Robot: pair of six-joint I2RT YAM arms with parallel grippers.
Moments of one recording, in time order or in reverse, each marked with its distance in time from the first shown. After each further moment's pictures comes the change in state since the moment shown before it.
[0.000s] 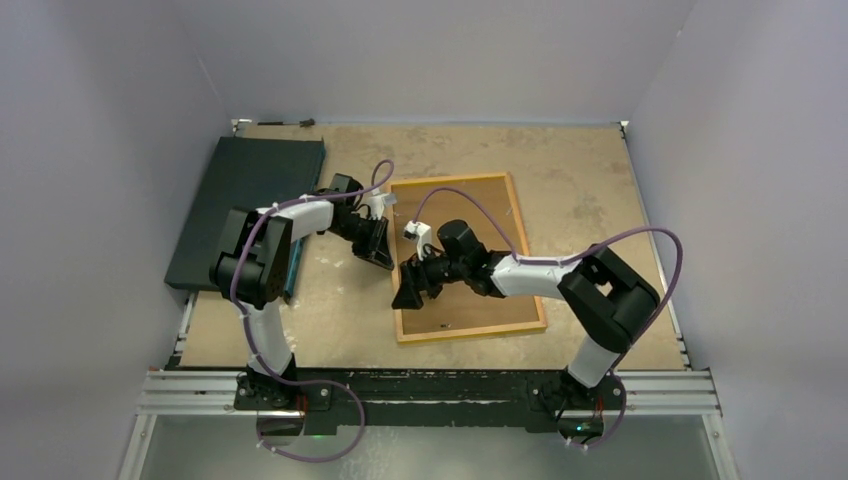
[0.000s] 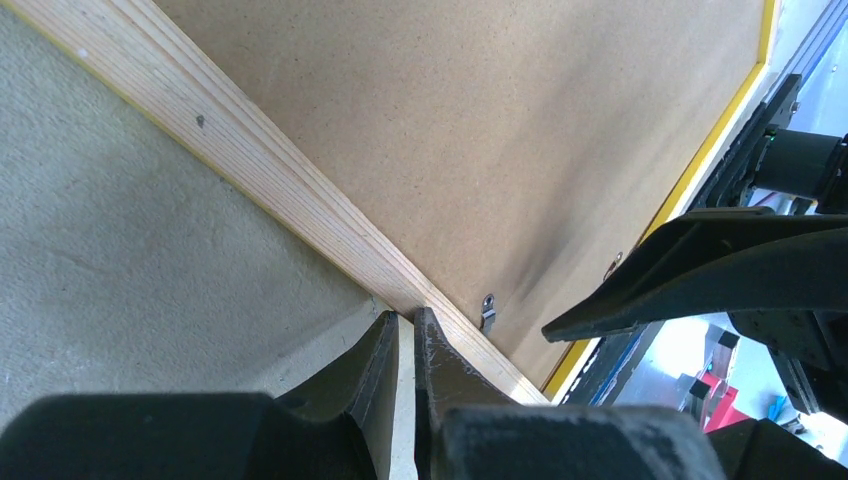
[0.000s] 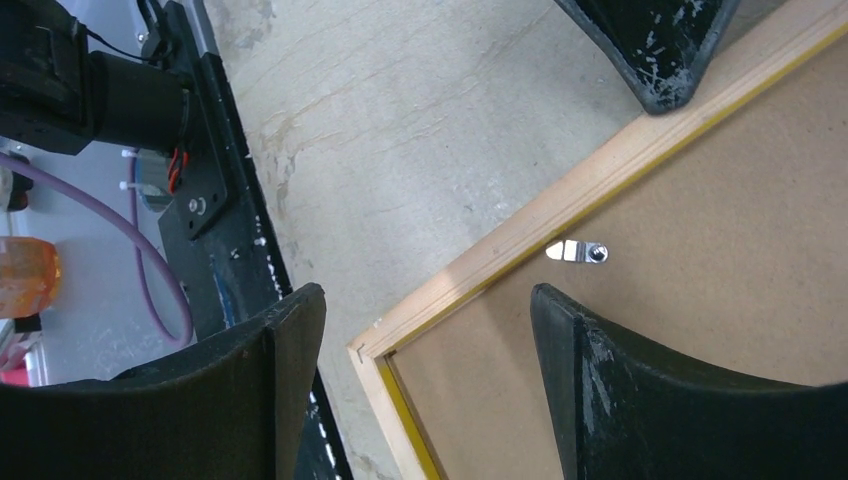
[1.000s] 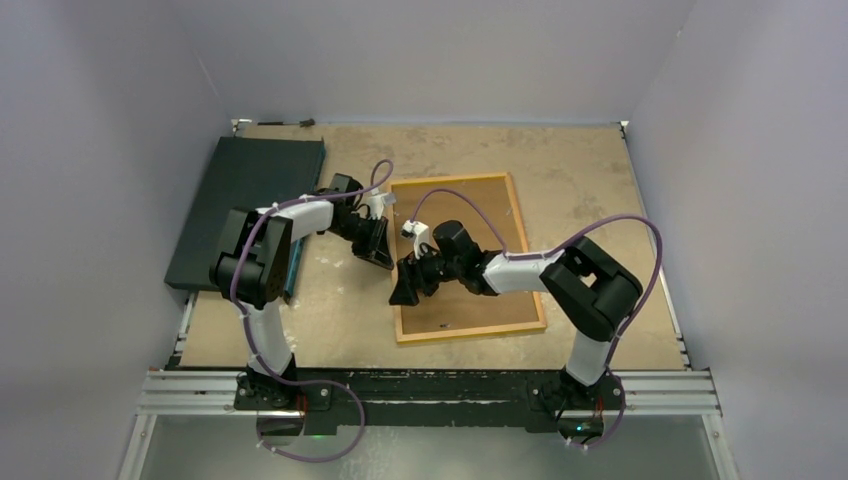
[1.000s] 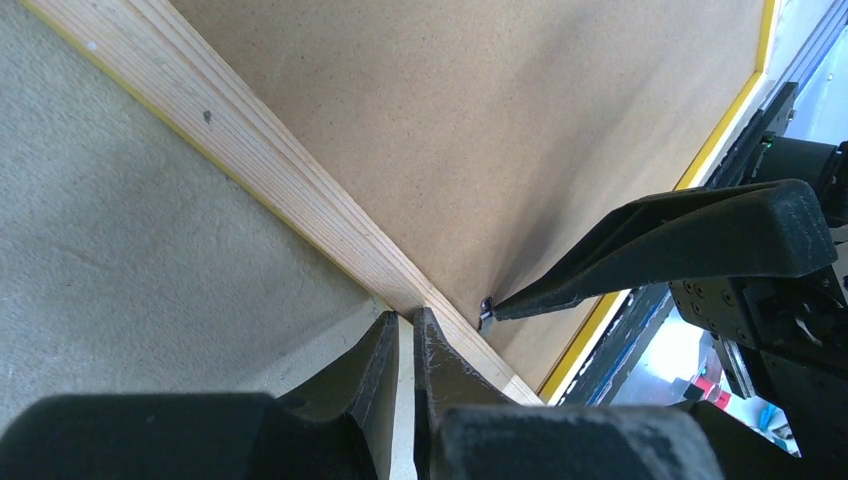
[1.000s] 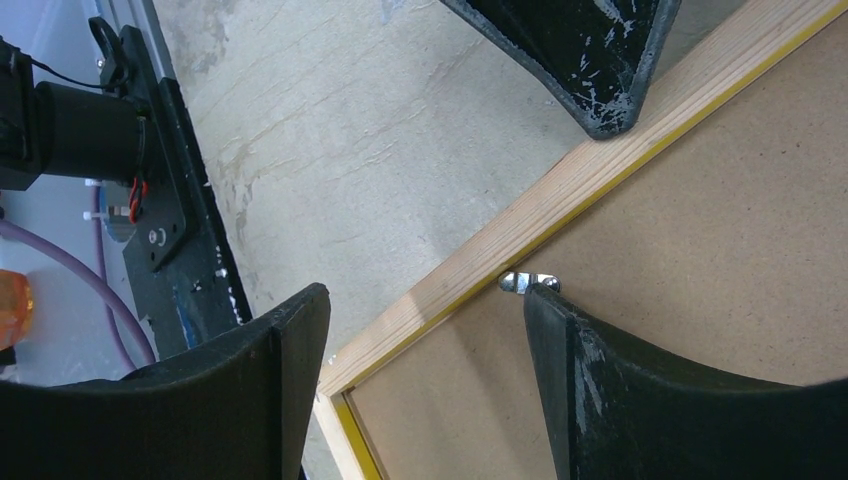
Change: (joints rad) left arm 0.000 0.000 0.000 0.002 -0.002 -0.018; right arm 0.000 0.084 0.010 0.075 0.050 0.016
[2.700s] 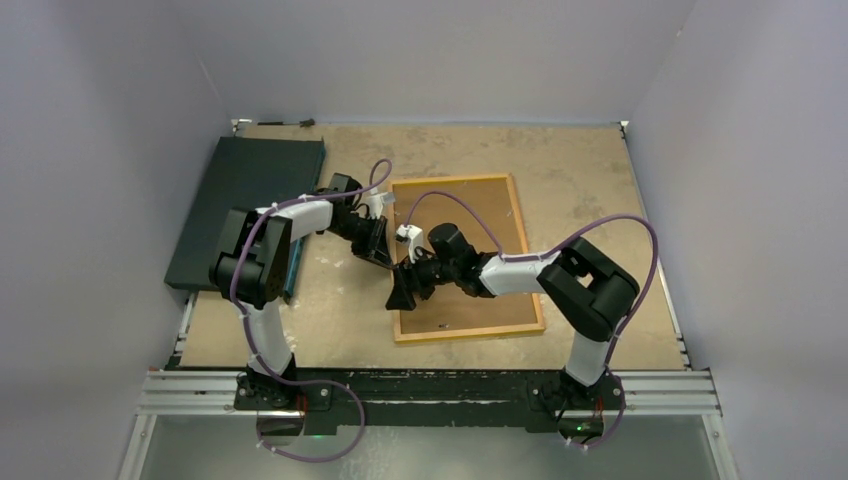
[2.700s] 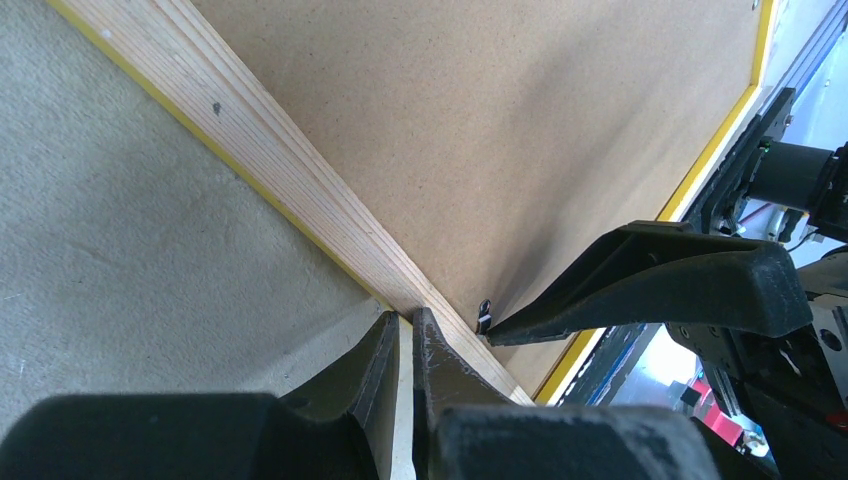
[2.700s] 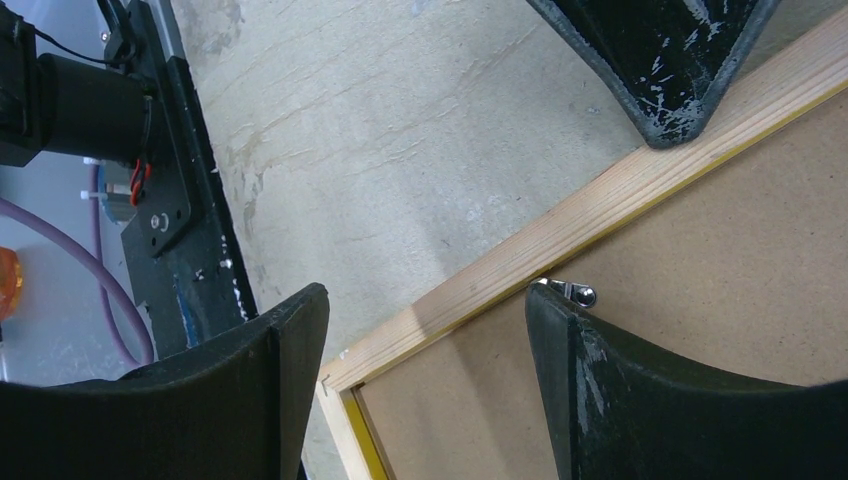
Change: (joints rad) left arm 0.005 0.000 0.000 0.005 -0.002 -0.008; right arm 0.027 0.013 0.014 -0.001 -0.017 -0.032
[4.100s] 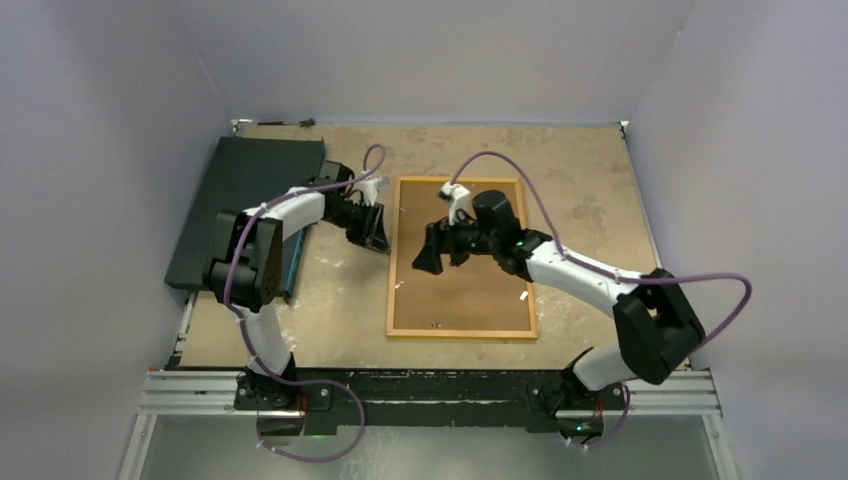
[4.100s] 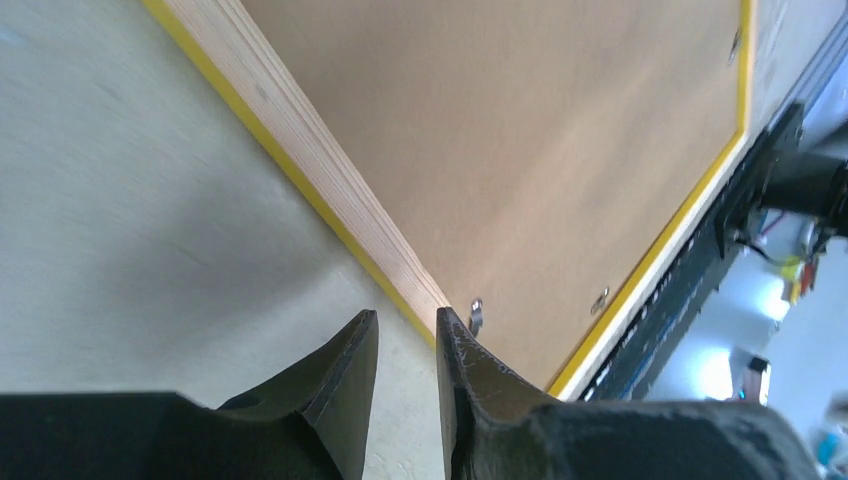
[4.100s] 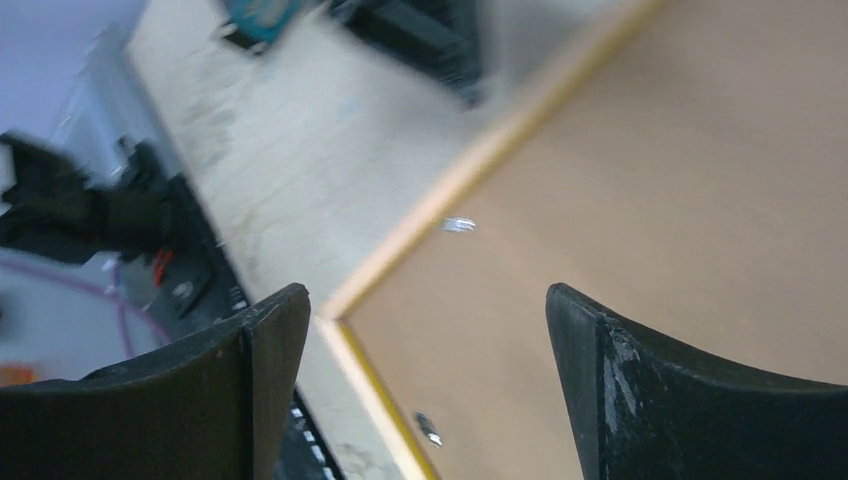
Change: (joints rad) left arm 0.050 -0.035 0.094 -0.035 -0.015 0.057; right arm -0.156 -0.315 0.042 -0.277 0.068 -0.008
